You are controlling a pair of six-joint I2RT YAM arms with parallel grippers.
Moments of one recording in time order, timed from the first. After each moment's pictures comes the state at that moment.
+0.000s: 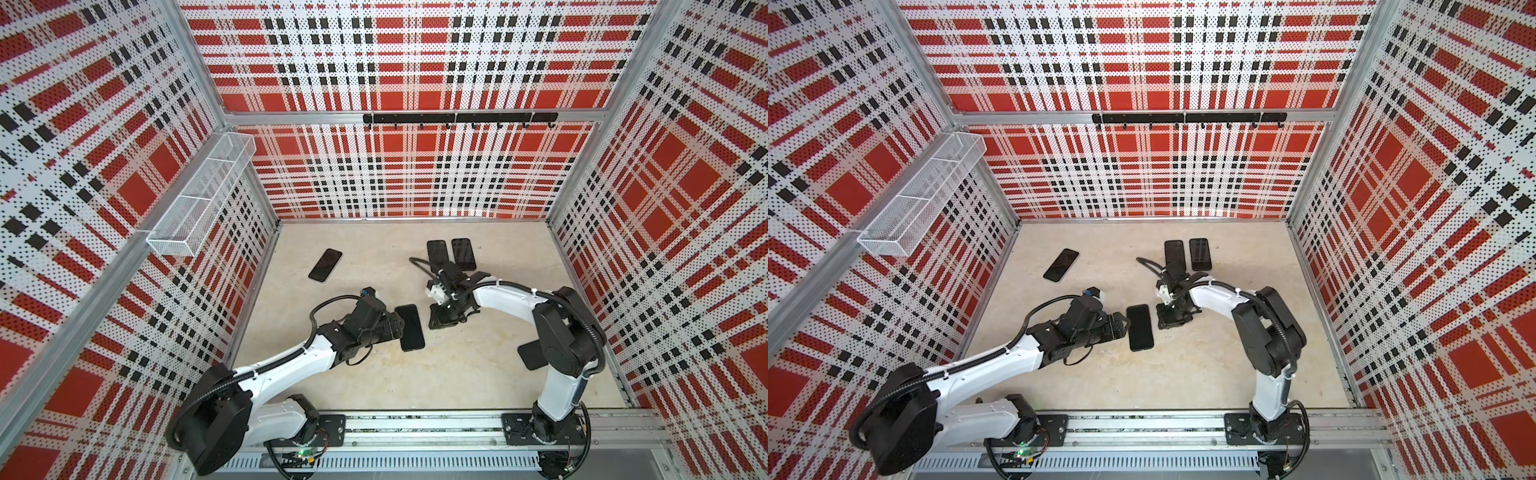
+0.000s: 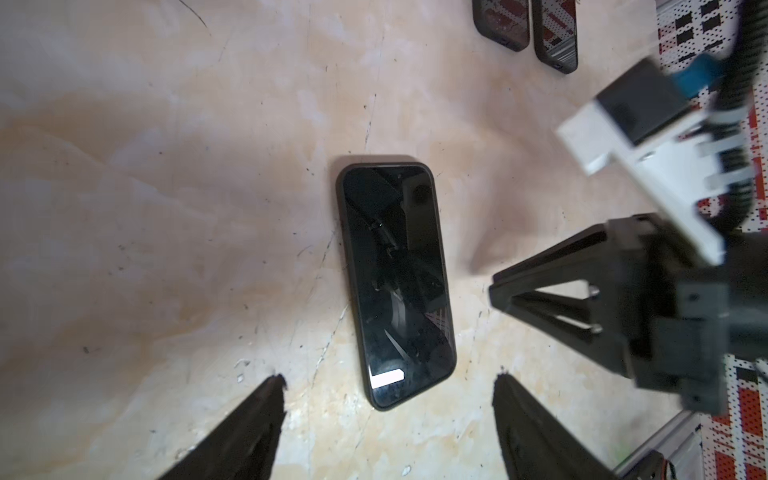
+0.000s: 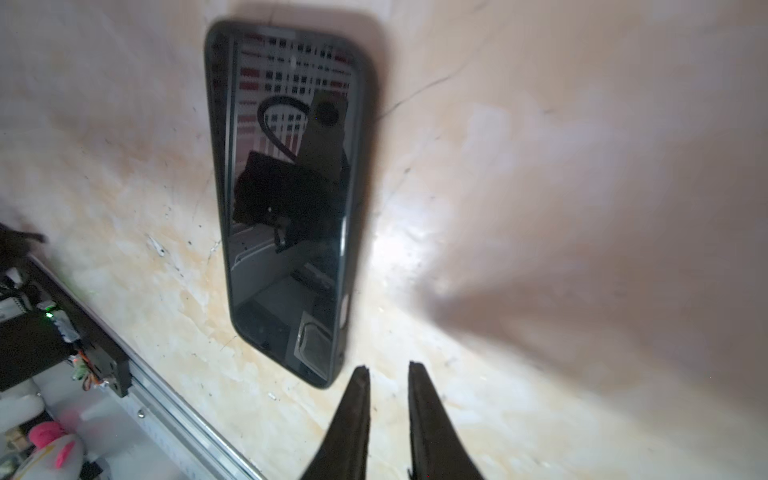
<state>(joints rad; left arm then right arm) -0.75 1.24 0.64 -0.22 -0.03 -0.86 0.55 1.79 1.16 -0.65 -0.37 0.30</state>
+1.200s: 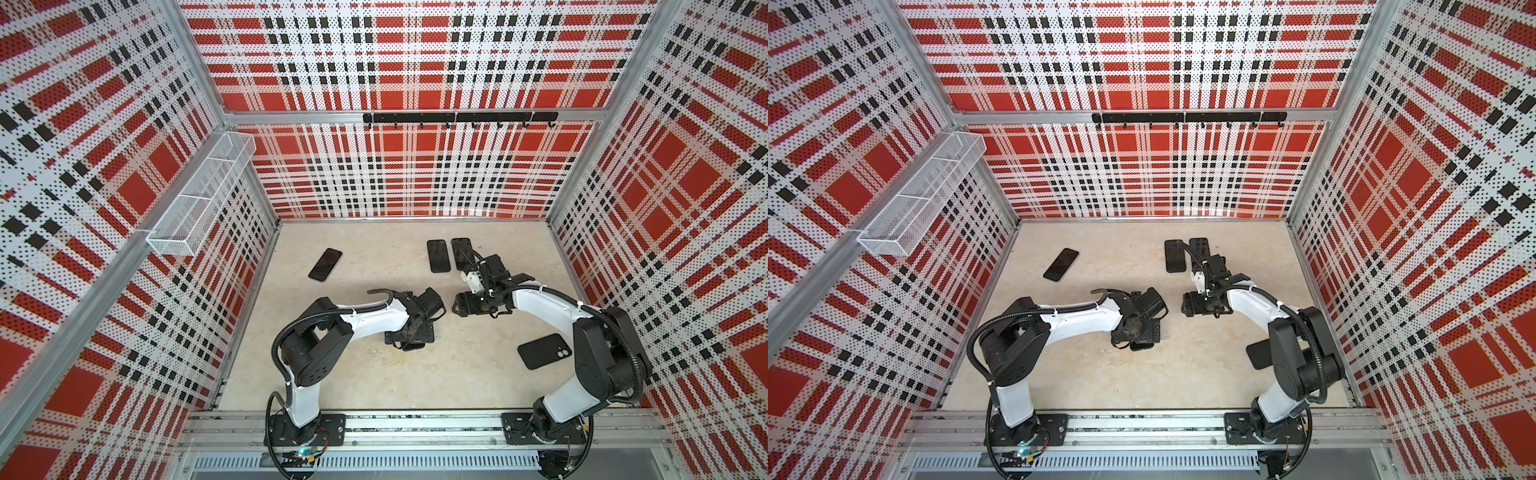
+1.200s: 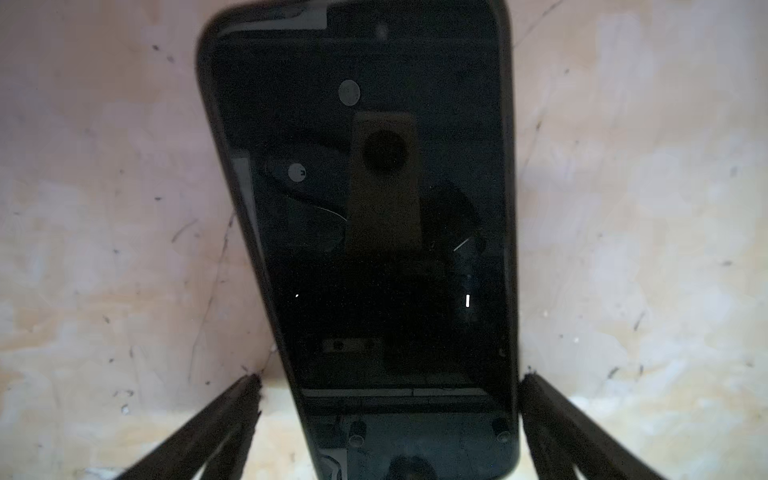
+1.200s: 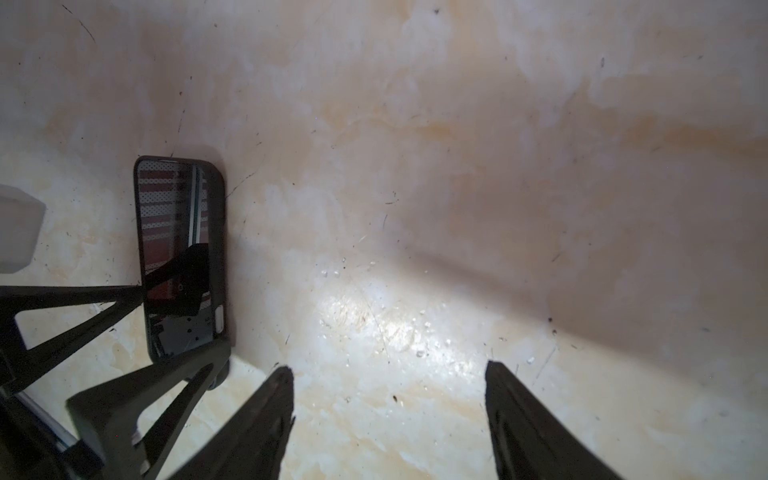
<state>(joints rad) -0.90 1.88 1.21 -0.71 -0.14 -0.93 0.36 1.60 0.98 -0.54 -0.28 0.18</state>
